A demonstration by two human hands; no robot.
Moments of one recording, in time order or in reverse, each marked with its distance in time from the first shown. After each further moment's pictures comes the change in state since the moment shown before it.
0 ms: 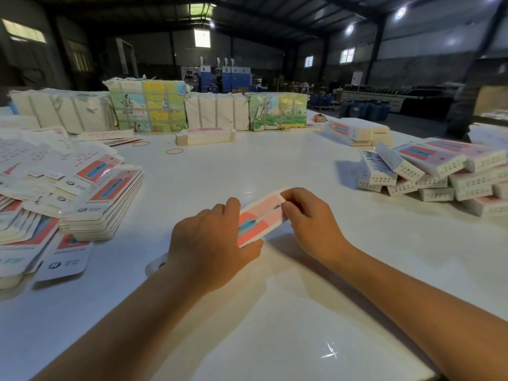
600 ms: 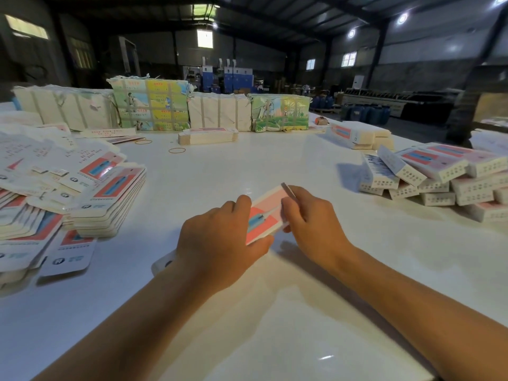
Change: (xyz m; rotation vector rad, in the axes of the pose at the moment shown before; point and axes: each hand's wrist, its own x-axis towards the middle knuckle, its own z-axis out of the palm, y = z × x) left_hand 0.003 0.008 -0.007 -0.043 -0.031 -0.044; right_hand -0.001 -0.001 -0.002 -0.128 -0.011 -0.137
